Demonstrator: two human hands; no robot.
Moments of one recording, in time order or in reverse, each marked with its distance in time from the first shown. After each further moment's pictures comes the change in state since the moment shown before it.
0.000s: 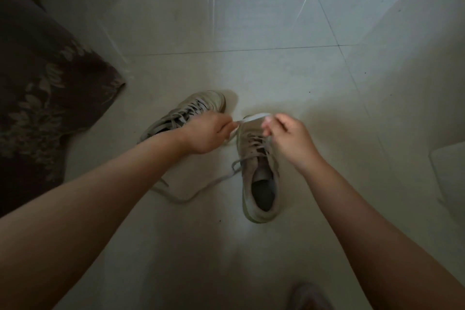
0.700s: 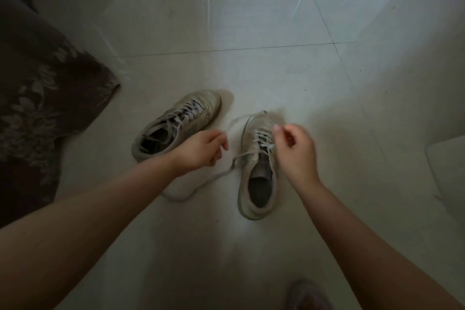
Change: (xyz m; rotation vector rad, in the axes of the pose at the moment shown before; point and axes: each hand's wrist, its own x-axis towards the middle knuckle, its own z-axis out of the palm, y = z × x) left_hand -0.021 0.006 0.032 -0.700 -0.043 -0.334; right_hand -0.025 0.021 0.005 -0.073 0.344 0.056
